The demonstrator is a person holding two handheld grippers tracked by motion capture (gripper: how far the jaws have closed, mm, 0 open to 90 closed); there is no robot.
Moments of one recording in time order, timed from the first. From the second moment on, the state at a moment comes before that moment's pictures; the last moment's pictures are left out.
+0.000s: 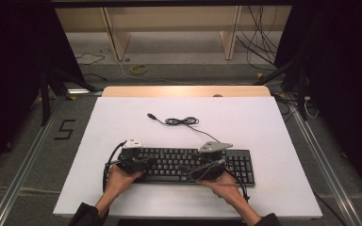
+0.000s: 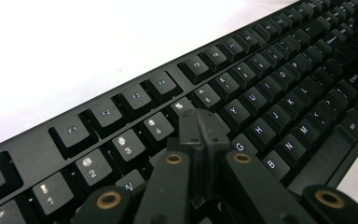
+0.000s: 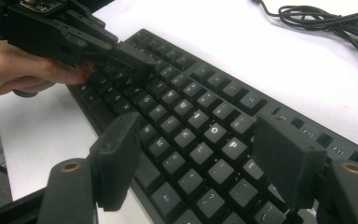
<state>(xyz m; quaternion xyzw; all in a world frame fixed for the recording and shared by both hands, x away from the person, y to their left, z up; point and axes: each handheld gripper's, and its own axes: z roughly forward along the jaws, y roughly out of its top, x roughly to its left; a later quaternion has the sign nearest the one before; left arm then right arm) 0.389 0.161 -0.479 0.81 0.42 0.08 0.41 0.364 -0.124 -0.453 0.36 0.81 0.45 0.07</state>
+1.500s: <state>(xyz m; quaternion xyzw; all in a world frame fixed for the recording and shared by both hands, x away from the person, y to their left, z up) 0.377 0.180 -0.461 0.77 0.44 0.07 0.45 0.375 -0.117 -0.453 0.37 0.81 0.45 0.08</state>
